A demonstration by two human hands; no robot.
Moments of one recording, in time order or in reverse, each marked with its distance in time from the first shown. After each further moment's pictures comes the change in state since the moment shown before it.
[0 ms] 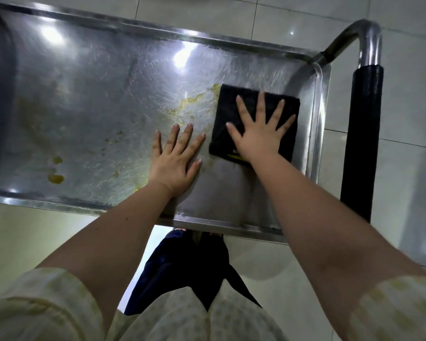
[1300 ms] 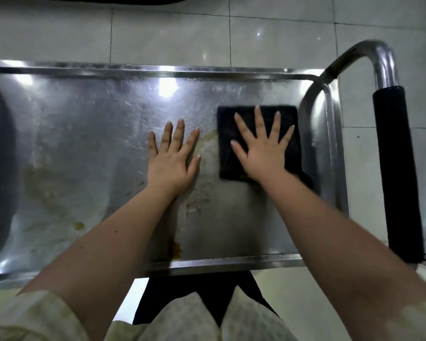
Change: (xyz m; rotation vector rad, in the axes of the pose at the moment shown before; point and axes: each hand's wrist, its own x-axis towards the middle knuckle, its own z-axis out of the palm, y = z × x) left_hand 0.084 -0.085 -0.025 -0.025 -0.019 0.054; right_hand 0.025 -0.048 0.003 0.002 0.086 0.034
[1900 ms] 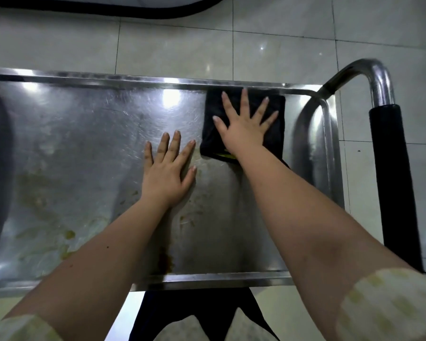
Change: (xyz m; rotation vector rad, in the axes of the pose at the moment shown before) left_hand 0.001 0.001 0.002 -0.006 0.061 -0.013; right_hand 0.081 -0.037 -0.027 0.082 -0.026 0.121
